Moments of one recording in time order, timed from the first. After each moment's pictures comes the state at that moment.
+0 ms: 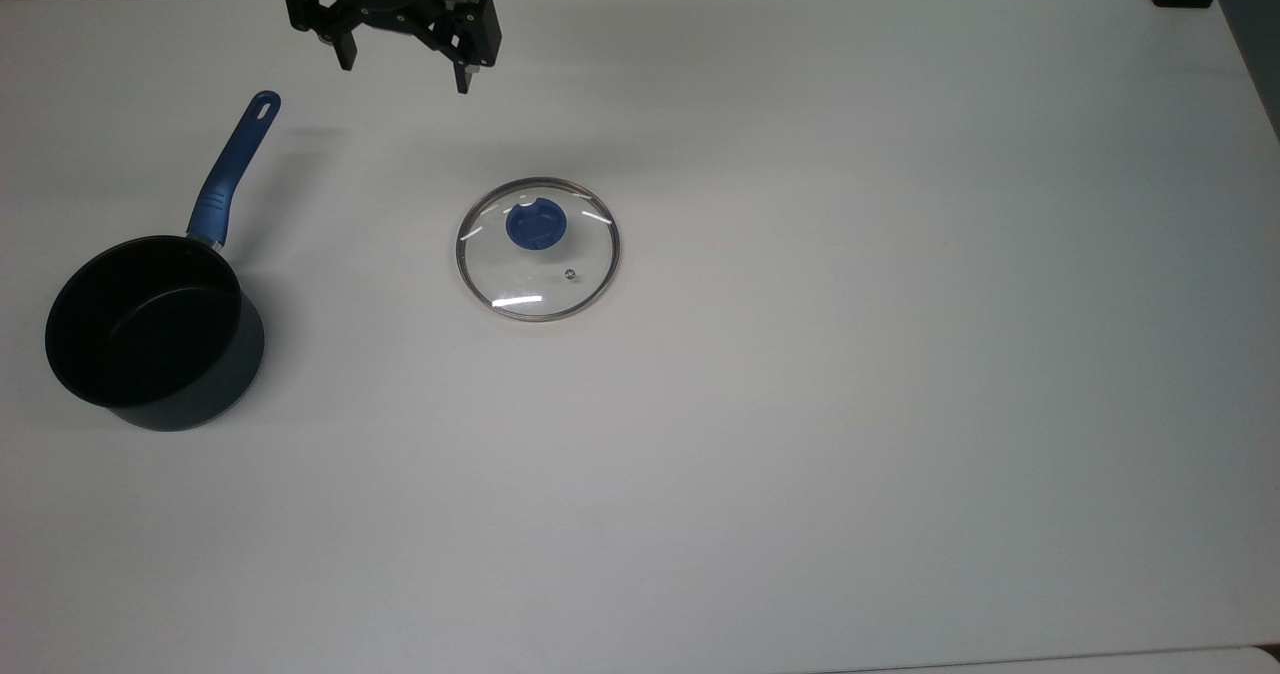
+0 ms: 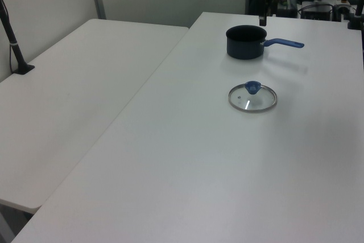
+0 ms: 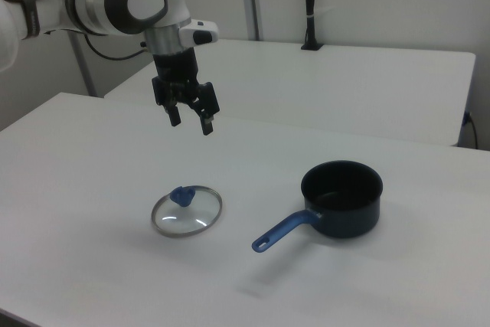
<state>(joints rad) -0.03 0.11 -0.06 -1.61 -0.08 1.68 0.06</state>
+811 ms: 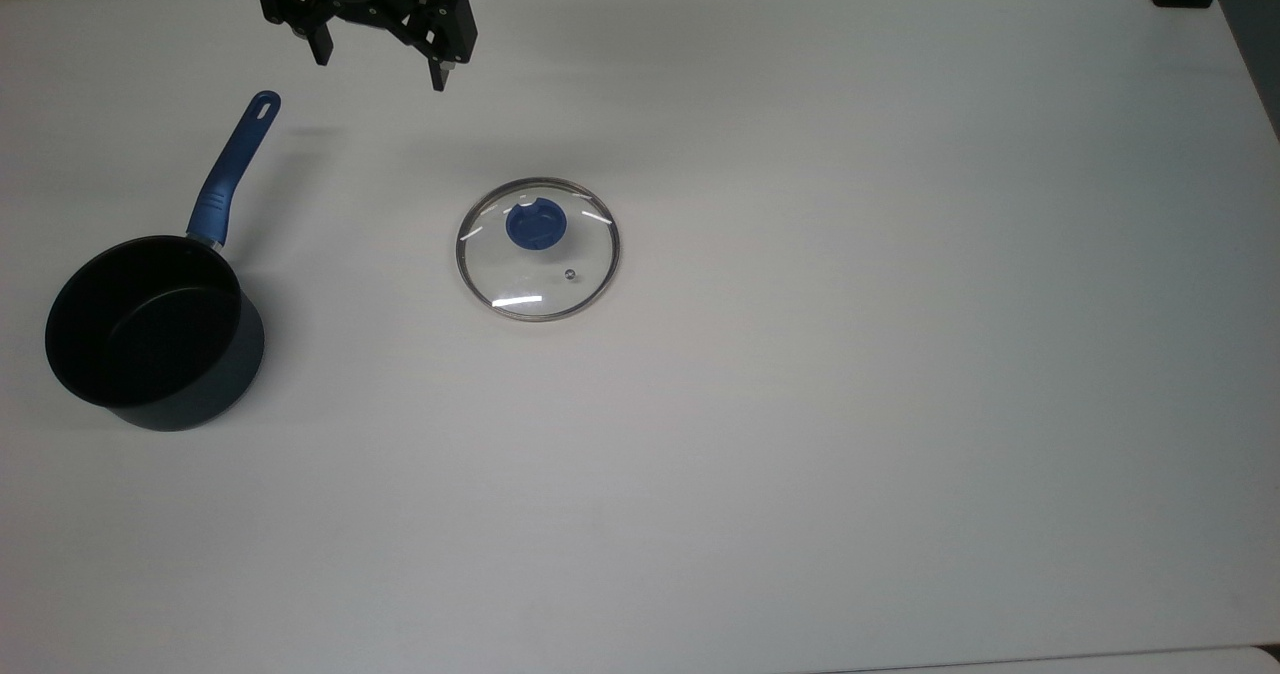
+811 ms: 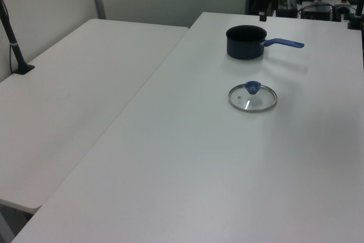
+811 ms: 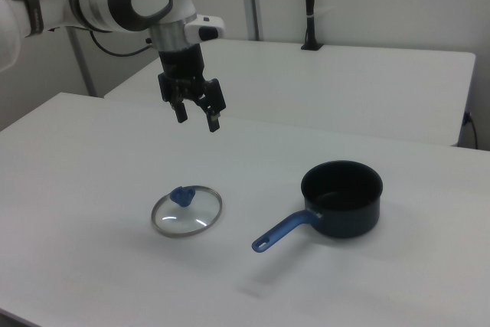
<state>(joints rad) -0.06 0.11 -0.06 -1.59 -0.08 1.69 0.06</state>
